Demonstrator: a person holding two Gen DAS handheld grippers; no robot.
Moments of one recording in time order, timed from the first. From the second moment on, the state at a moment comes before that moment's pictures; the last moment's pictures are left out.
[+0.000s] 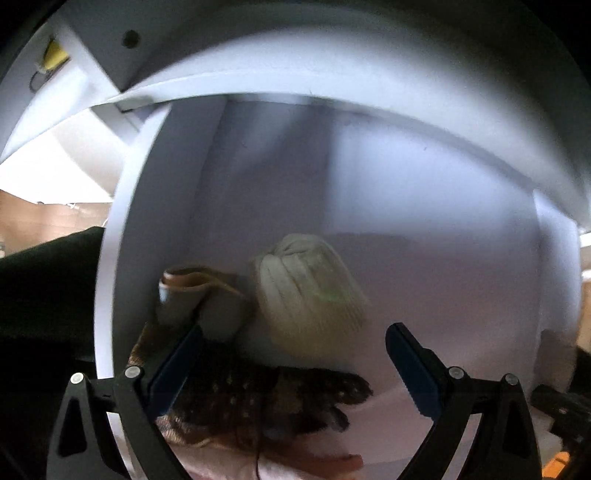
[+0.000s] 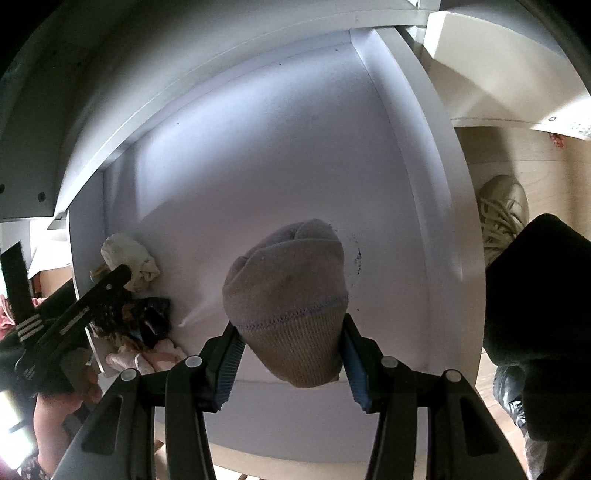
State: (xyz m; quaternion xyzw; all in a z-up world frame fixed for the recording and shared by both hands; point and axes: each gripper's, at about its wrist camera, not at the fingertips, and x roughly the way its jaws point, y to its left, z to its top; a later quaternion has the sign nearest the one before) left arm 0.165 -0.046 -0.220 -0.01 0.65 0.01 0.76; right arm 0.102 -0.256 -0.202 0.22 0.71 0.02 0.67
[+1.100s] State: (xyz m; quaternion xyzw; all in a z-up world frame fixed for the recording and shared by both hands) left arm 0.136 -0.056 -0.219 -0.03 0.64 -0.09 0.76; right arm 0.098 -0.262 -0.202 0.24 0.70 0.01 0.67
